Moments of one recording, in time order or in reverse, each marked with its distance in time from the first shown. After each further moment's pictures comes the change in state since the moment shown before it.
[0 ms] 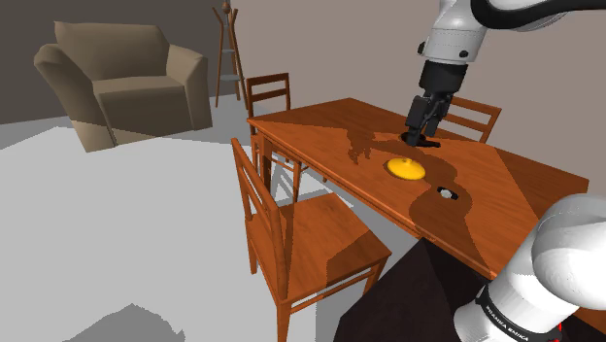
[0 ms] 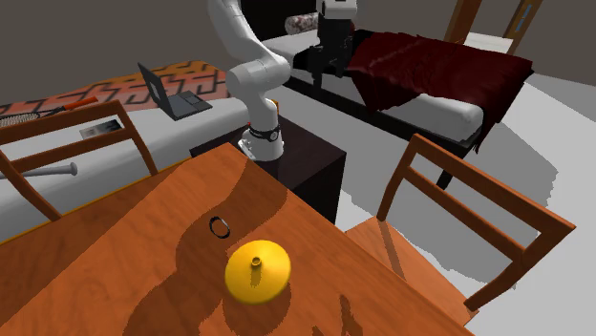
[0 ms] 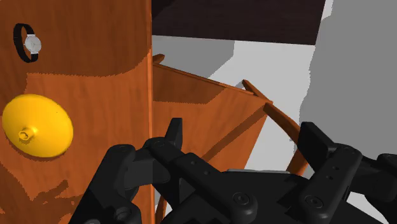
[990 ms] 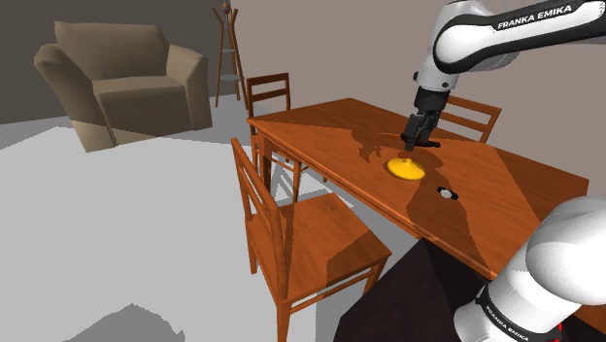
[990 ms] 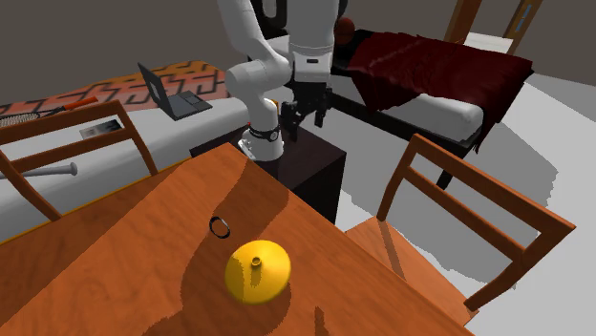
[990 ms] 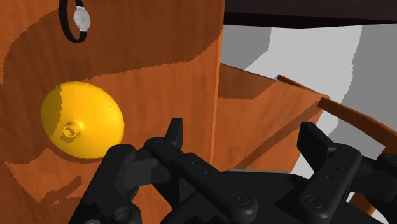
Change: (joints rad) arm -0.101 0.249 -0.214 -0.017 -0.150 0.267 -0.232
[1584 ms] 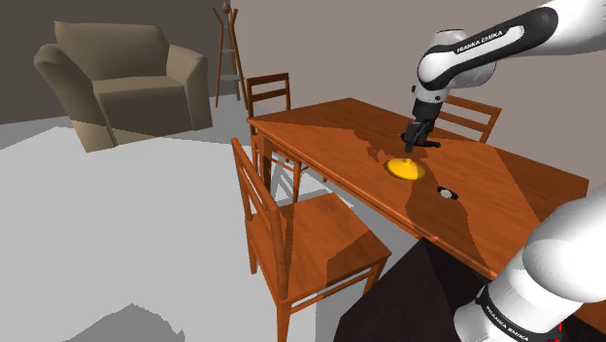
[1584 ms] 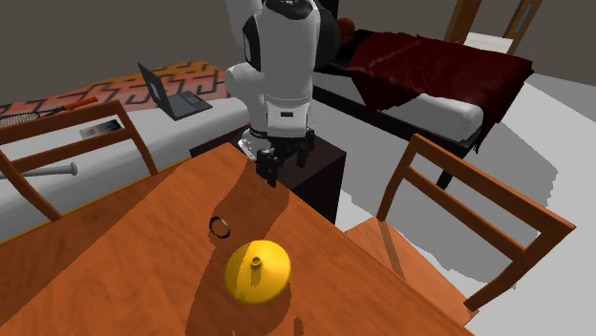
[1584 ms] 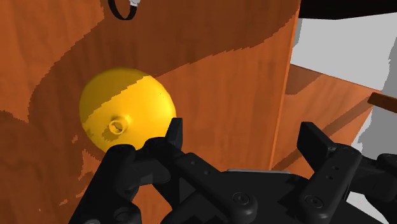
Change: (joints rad) arm -0.044 0.282 -0.144 0.113 -0.017 0.179 -0.172
